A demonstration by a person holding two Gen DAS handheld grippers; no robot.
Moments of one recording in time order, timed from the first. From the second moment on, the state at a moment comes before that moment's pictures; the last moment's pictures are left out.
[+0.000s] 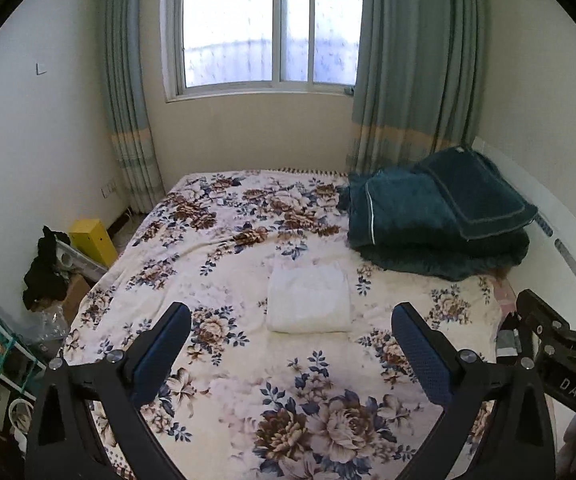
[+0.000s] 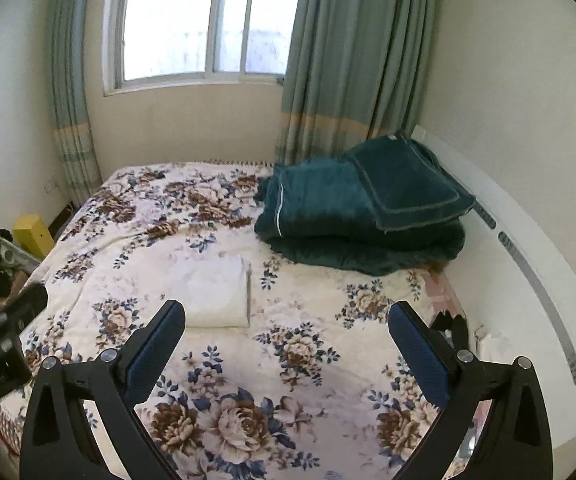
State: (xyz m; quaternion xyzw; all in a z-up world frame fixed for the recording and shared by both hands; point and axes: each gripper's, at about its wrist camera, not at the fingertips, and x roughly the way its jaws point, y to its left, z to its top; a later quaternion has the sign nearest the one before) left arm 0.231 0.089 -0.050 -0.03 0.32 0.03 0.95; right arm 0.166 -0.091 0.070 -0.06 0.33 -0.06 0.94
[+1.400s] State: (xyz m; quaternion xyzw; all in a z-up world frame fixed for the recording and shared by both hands) left arm 0.175 0.088 -0.013 -0.02 0.27 0.06 0.96; right arm 0.103 -0.102 0.127 -0.05 0.28 -0.02 0.96
